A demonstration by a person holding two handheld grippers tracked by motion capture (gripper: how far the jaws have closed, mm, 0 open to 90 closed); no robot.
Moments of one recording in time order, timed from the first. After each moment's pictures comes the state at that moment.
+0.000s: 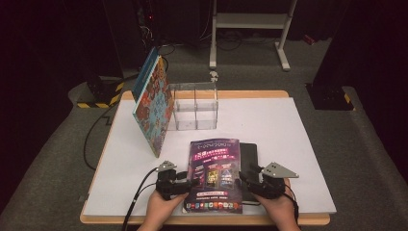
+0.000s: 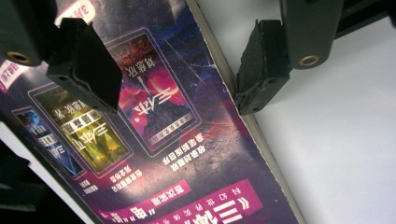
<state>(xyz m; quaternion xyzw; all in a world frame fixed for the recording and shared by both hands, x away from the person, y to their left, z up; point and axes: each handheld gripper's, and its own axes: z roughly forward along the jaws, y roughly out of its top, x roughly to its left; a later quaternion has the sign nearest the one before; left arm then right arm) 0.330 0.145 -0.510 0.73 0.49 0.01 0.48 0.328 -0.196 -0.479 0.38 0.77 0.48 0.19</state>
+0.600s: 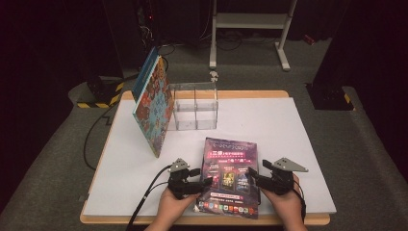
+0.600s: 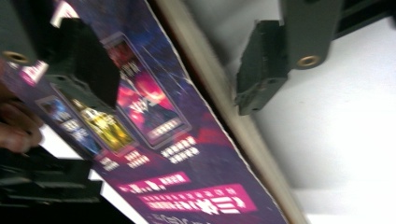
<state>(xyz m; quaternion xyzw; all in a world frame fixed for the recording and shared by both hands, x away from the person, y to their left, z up) 0.333 0.113 -0.501 0.74 0.45 0.03 0.50 0.343 -0.220 -0.484 0.44 0.75 0.46 0.18</state>
